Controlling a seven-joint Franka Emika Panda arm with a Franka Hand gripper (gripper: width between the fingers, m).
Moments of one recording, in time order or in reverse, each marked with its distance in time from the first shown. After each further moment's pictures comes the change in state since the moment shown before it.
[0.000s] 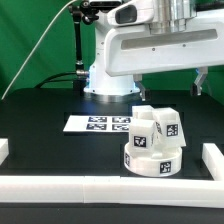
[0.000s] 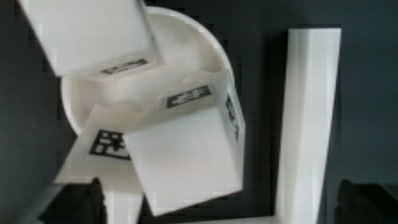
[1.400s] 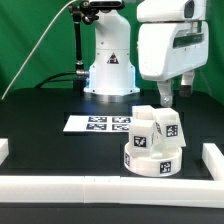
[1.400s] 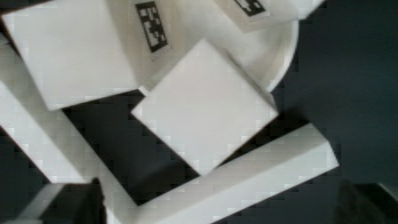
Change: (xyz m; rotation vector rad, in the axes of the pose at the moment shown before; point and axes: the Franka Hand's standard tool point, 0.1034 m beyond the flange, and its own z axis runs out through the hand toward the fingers) arm 0.007 -0.006 0.003 -0.109 -0.023 -1.098
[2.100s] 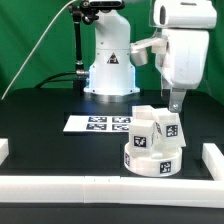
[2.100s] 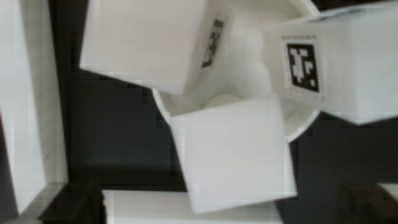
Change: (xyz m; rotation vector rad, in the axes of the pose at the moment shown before) arm -0.010 0.002 0.012 0.002 -0.079 -0.586
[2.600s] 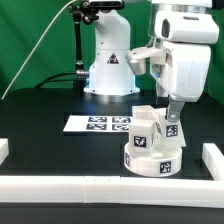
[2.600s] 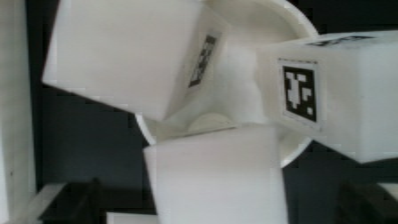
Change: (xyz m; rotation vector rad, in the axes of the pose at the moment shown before) arm 0.000 -0.005 0.016 0.026 -0.009 0.056
